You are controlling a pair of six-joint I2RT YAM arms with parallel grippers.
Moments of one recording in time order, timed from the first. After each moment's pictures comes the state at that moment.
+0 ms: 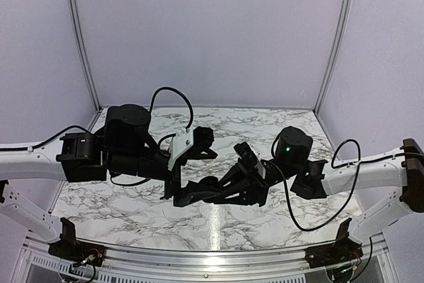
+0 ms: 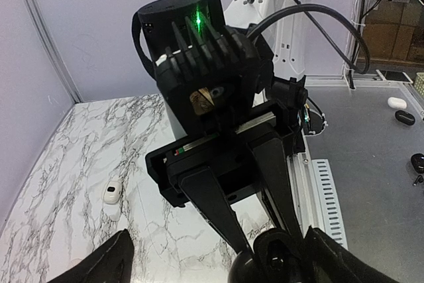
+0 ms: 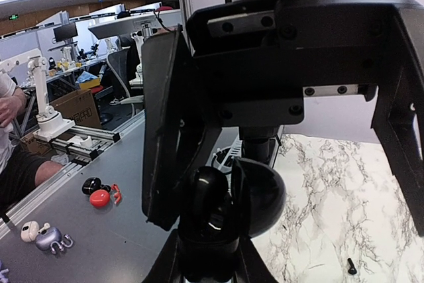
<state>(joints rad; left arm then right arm) -1.22 1.28 1.10 -0.16 0.21 0.20 1.00 1.37 0.69 0.70 -1.02 0.10</state>
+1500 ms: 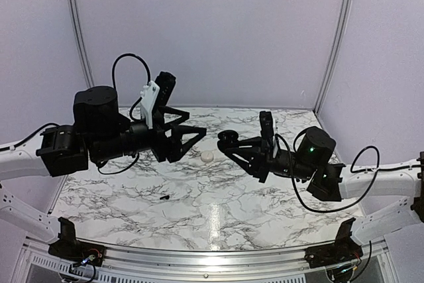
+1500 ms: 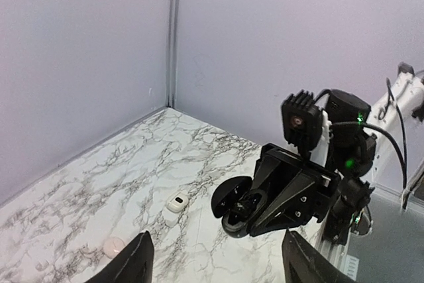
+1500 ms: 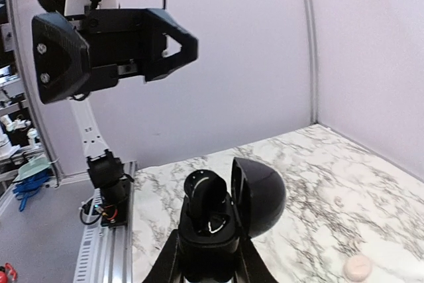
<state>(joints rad) -1.19 1.17 1.10 -0.07 -0.13 -0.10 0.91 1.20 0.58 0.74 -0.43 0.19</state>
